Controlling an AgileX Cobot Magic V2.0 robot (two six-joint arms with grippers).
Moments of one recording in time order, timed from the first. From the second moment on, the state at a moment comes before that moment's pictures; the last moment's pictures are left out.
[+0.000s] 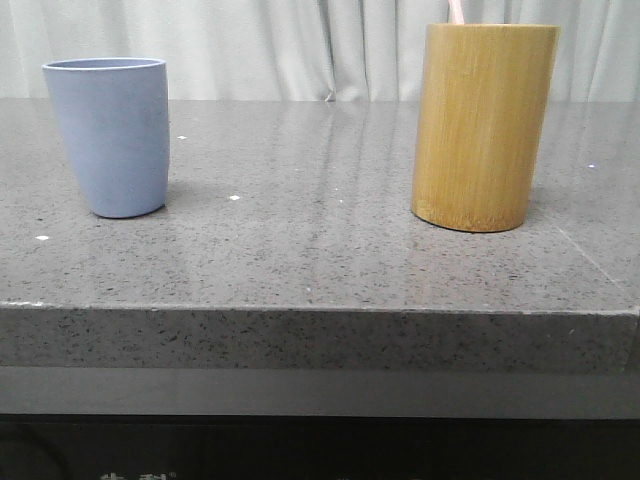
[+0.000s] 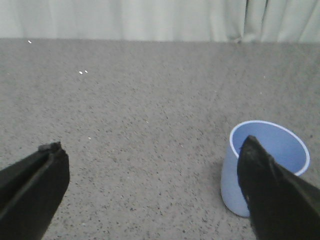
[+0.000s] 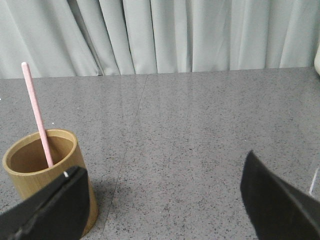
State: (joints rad) left arm -0.15 0.79 -0.76 -0.05 0.41 0.02; right arm 0.00 0.44 -0.61 0.12 0.39 0.02
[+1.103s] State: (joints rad) left arm -0.33 1.62 -1.47 -0.03 1.03 0.04; right arm 0.00 0.44 -0.61 0.12 0.39 0.02
